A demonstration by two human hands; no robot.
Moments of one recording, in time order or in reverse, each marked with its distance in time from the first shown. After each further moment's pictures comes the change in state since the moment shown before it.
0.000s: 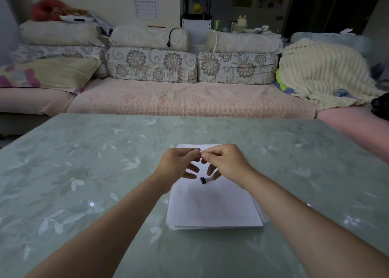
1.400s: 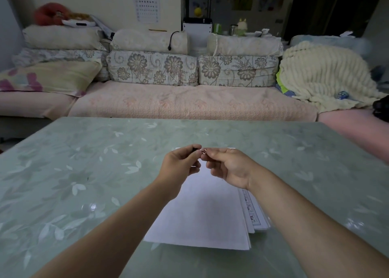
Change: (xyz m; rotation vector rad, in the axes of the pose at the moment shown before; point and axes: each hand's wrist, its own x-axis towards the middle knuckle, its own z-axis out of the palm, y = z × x) left_hand -0.002 0.000 0.007 -0.339 0.030 0.045; right_hand 0.003 -0.015 -0.007 0.633 -0.178 0.279
